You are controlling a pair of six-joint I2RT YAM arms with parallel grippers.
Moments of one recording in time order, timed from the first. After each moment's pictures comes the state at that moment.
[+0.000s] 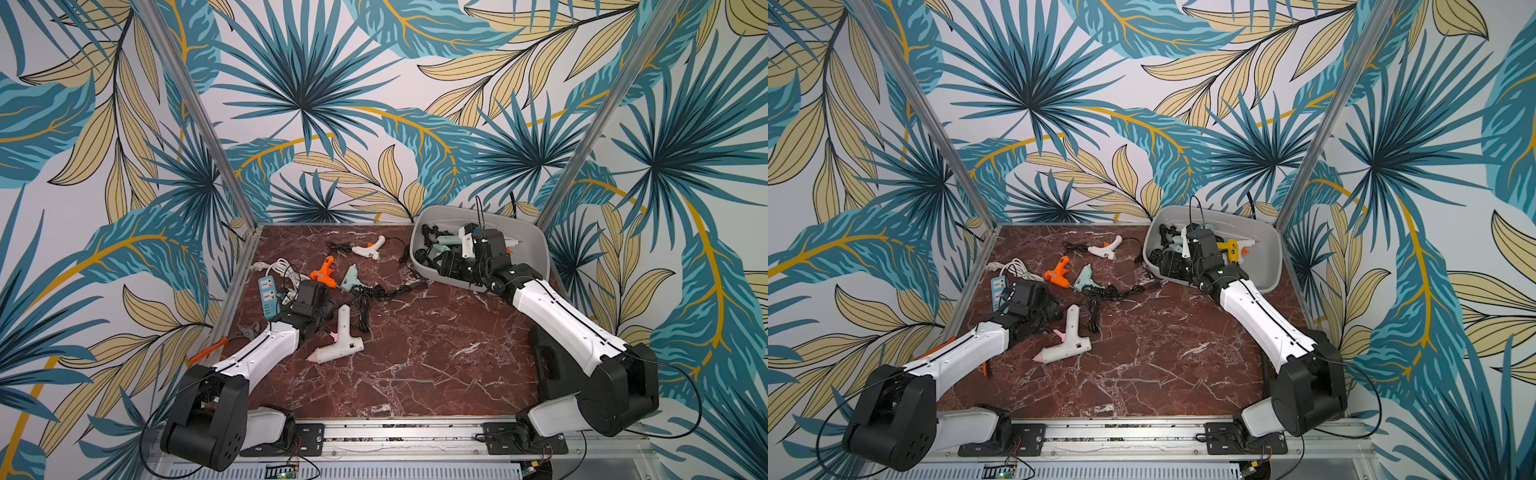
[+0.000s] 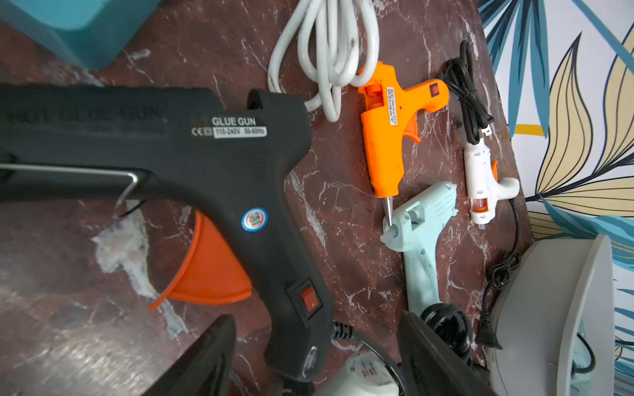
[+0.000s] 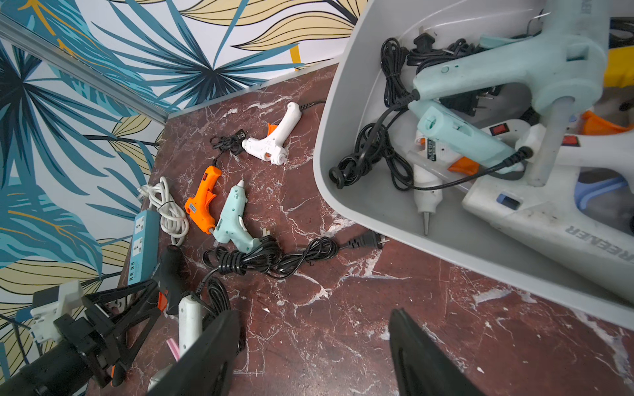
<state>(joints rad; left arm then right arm) -0.27 1.30 0.66 -0.22 -0.18 -1.28 0.36 1.47 1.24 -0.42 -0.13 0.51</state>
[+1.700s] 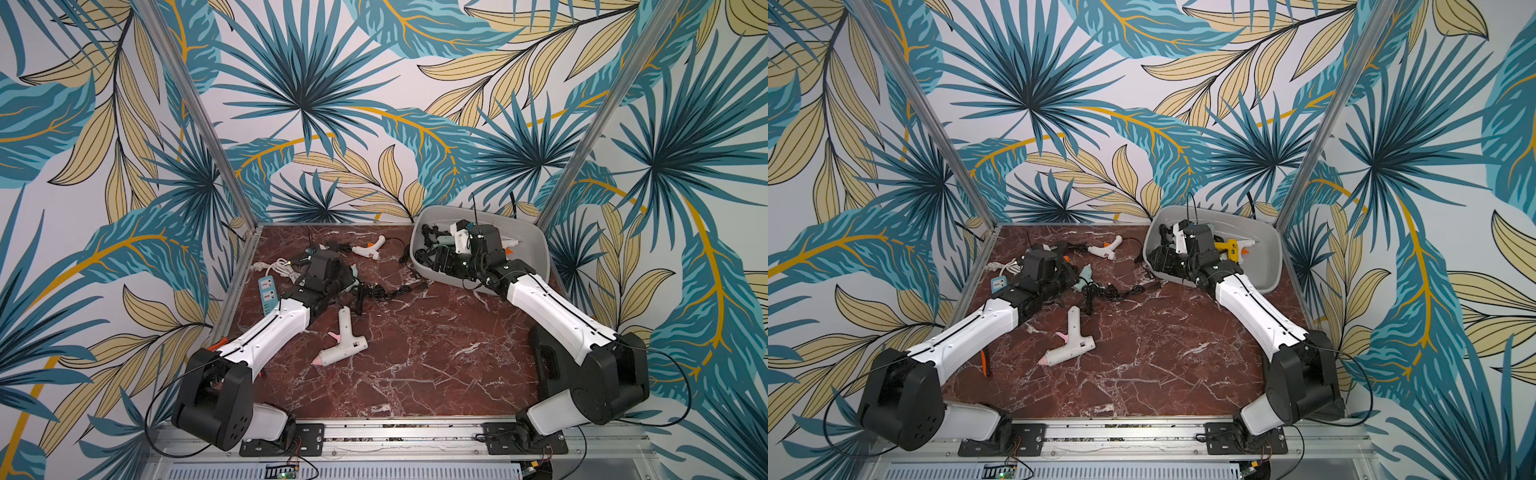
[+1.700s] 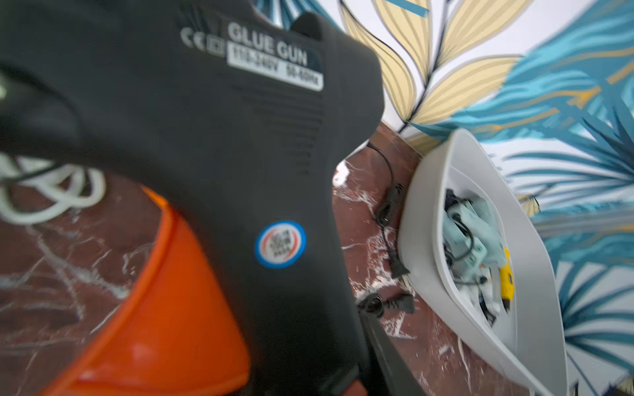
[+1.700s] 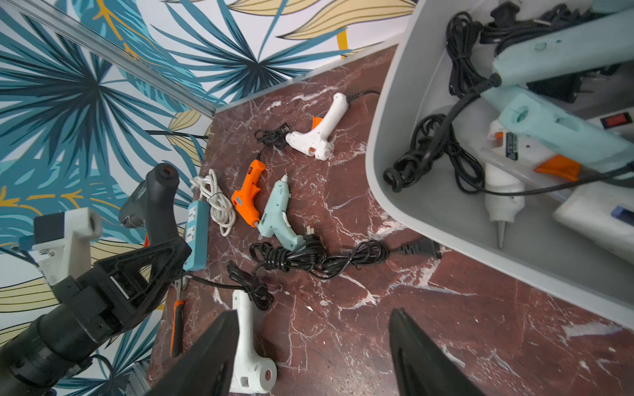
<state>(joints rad) -0.35 1.40 0.97 -0.15 -0.03 -0.79 0.36 1.53 1.29 -0.35 -0.29 0.56</state>
